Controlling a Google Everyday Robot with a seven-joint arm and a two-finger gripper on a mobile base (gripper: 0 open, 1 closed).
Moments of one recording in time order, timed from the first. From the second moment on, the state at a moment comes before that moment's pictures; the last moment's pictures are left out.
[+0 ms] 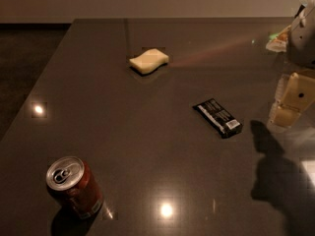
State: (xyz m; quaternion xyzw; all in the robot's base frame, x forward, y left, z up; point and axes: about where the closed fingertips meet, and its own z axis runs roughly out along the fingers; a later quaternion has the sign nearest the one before) arm 0.438 -0.217 0.977 -0.60 0.78 -0.03 0.16
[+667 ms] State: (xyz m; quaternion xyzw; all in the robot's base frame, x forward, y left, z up) arm 0.467 -0.200 0.974 -0.60 0.78 -0.03 0.18
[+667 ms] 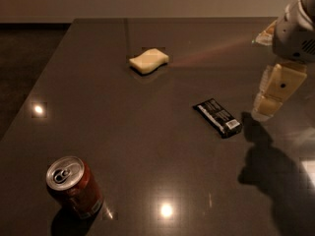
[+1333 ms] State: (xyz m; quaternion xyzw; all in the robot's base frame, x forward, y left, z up) arm 0.554 -0.155 0.952 -0.59 0.78 0.00 0.22
